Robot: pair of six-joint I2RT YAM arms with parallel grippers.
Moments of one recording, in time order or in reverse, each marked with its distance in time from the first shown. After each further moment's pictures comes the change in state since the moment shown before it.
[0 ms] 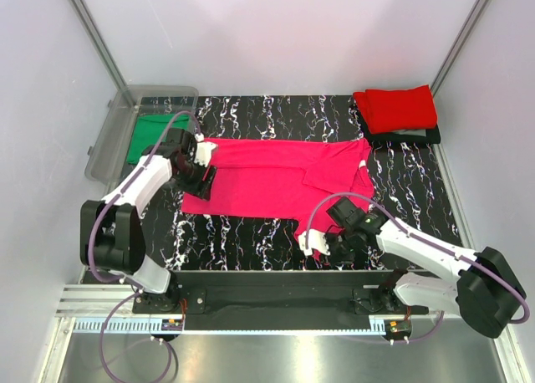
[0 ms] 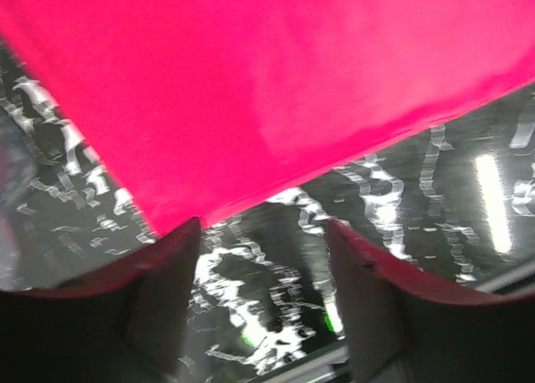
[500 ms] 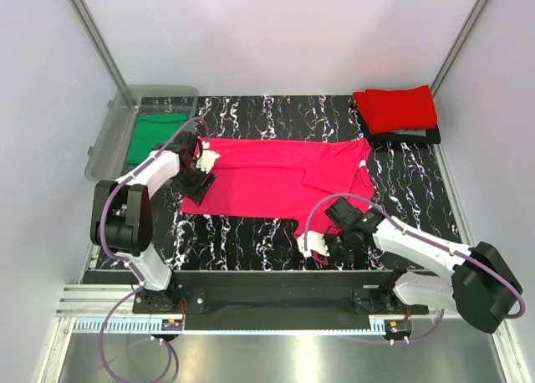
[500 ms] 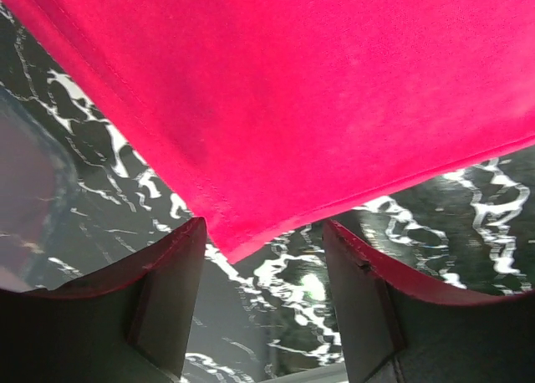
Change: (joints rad) left arm 0.001 0.154 0.024 0.004 -0.177 0.129; right arm 0.005 0.039 -0.002 0.011 0.002 -0.032
